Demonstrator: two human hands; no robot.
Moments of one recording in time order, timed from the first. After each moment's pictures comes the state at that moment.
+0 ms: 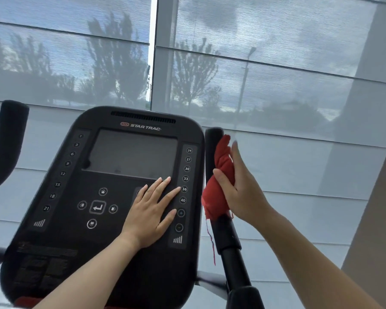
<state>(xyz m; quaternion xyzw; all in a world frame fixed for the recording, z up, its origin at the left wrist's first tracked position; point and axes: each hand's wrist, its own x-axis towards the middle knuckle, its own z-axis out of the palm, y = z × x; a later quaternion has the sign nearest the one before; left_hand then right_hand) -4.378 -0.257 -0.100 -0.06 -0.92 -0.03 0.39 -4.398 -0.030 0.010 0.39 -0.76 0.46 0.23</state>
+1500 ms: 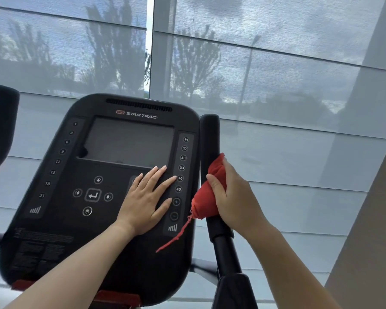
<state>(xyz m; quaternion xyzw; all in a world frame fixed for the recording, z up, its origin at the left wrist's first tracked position) -4.377 -0.255 -0.099 -0.05 -0.92 -0.03 0.38 -4.369 -0.028 -0.007 0.30 -0.82 0.43 0.22</state>
